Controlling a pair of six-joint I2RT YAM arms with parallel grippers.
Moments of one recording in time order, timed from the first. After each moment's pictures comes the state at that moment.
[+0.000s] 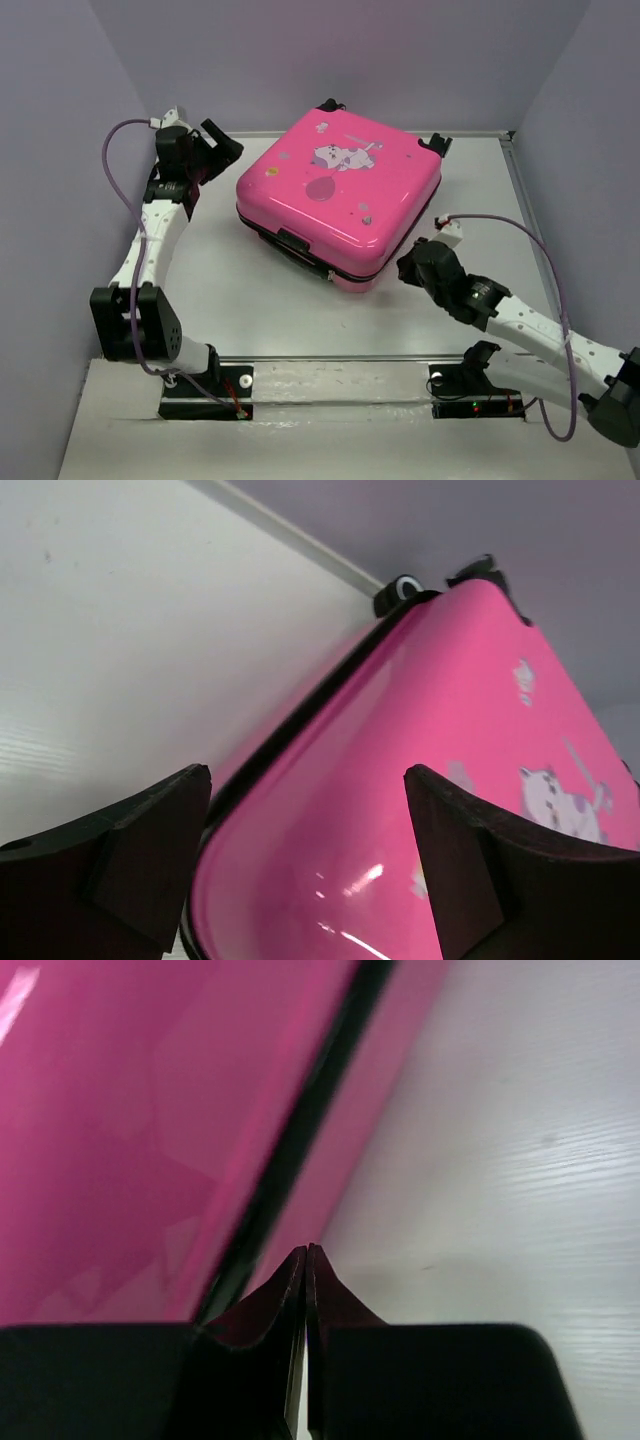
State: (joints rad) left arm -0.03 1.40 1.25 -0.17 0.15 -0.66; right arm 0.85 0.88 0.63 -0.35 0.51 0.86
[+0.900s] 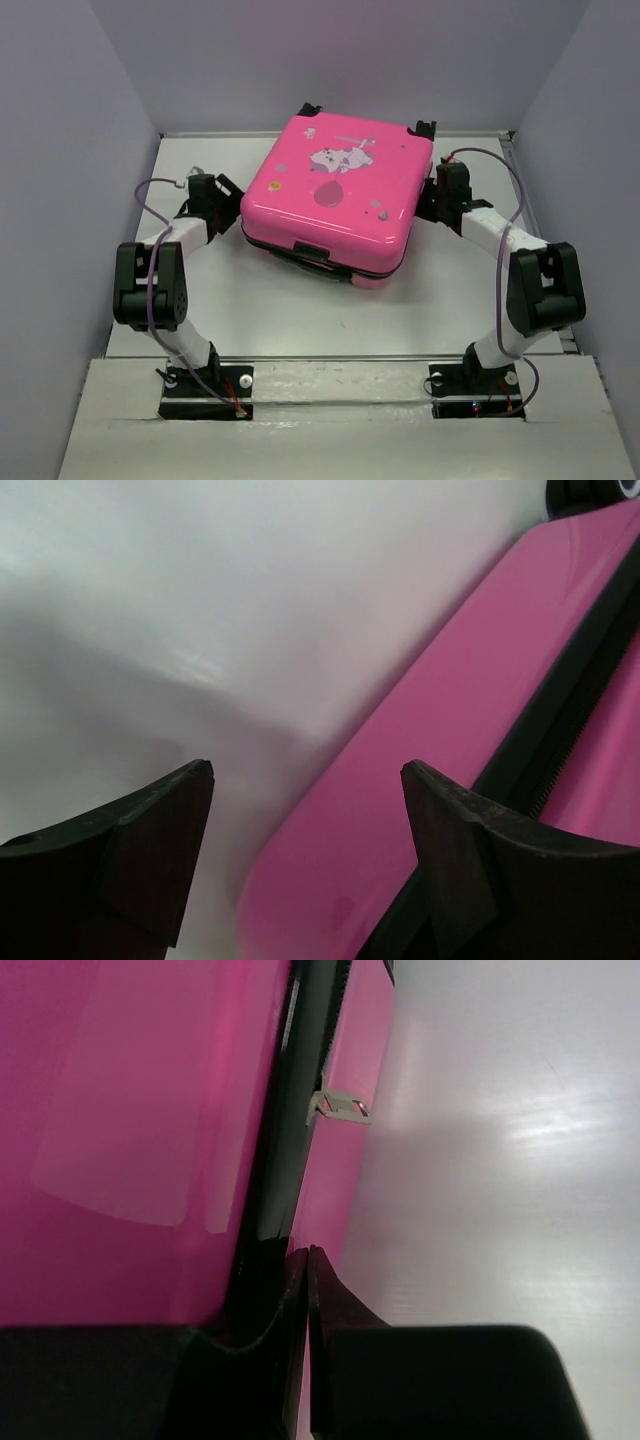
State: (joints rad) left arm -0.03 1.69 0.95 0.06 0.12 -0.84; right arm 0.21 1.57 1.01 -0.14 0.00 0.51
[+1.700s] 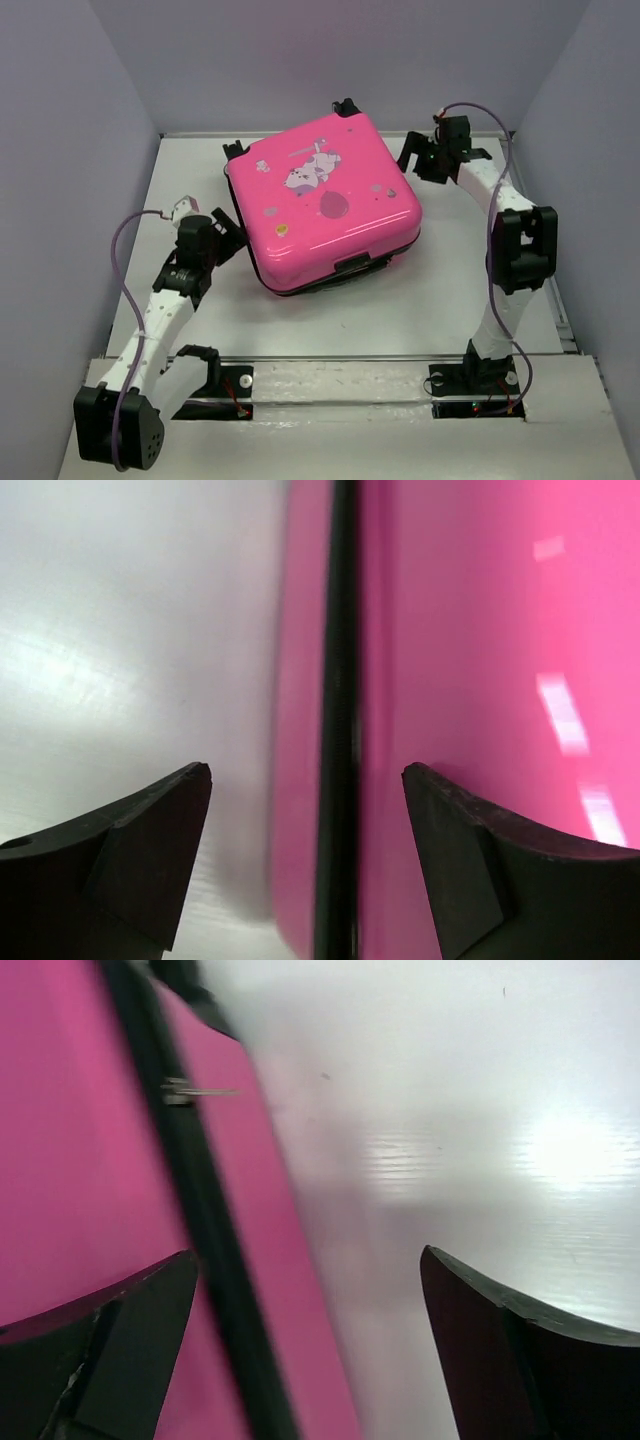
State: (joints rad) left arm -0.18 0.90 0.58 -0.30 -0.13 -0.74; right arm 0.14 1.96 1.60 -0.38 -0.23 0.39
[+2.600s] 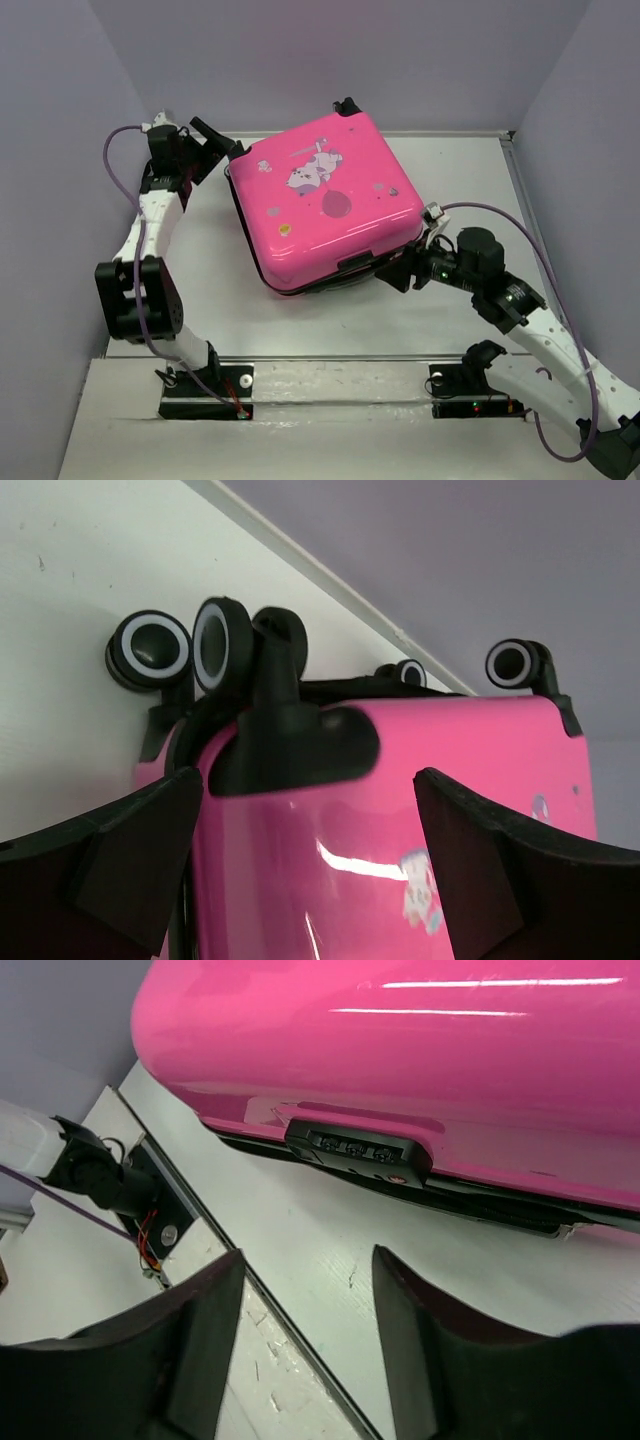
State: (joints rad) left arm 0.07 1.52 1.23 -0.08 0.25 -0.76; right arm 0.58 0.72 0.70 -0.30 -0.42 0.42
